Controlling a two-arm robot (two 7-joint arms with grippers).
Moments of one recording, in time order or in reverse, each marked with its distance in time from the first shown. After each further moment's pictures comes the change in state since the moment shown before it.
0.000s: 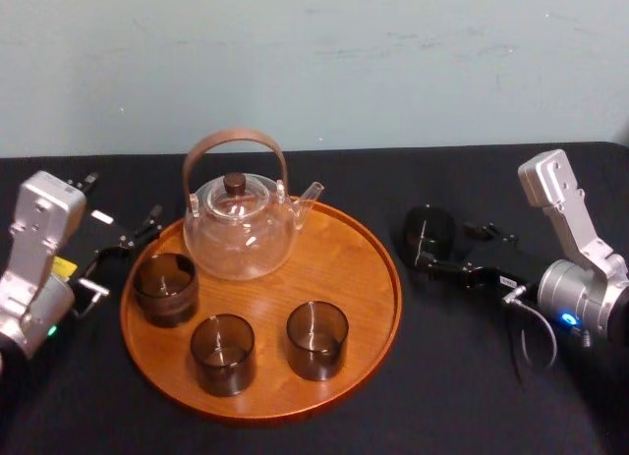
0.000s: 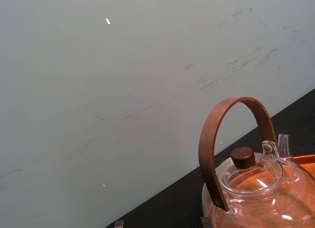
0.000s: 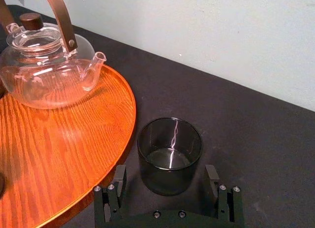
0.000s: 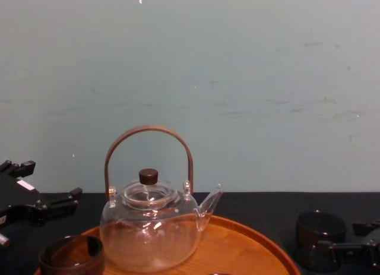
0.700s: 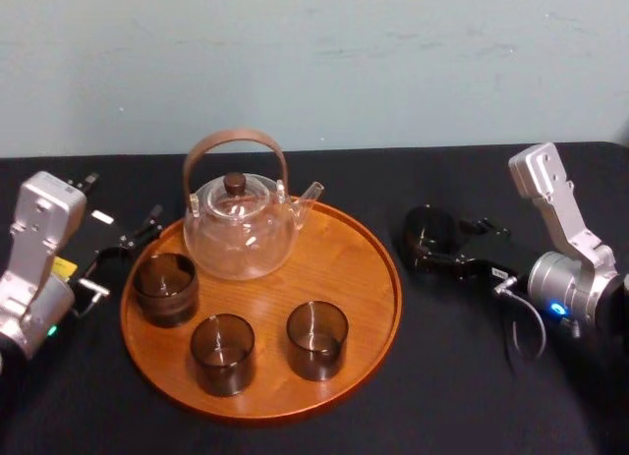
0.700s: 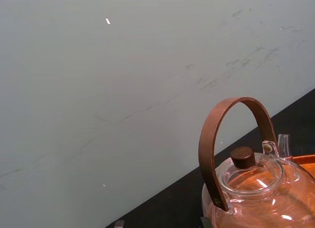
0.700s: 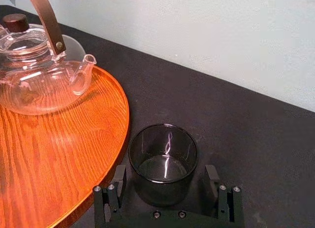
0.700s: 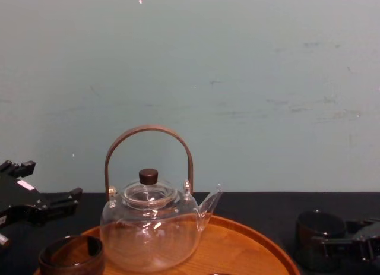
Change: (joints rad) left arm 0.000 0.000 0.000 0.000 0.000 0.000 0.000; right arm 0.050 -0.039 -0.007 0.068 -0.017 0.004 0.000
